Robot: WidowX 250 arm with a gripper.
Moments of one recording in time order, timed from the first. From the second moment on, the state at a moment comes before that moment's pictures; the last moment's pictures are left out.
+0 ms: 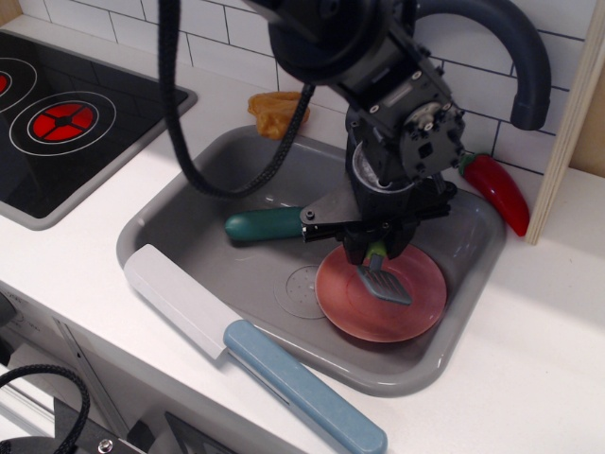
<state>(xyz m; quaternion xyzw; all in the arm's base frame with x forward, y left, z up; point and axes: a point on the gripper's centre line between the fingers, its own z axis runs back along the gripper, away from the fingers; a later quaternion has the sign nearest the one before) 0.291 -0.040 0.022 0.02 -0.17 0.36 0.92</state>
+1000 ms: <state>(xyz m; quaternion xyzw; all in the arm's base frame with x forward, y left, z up) 0.297 -0.041 0.005 0.05 -0.15 0.37 0.91</state>
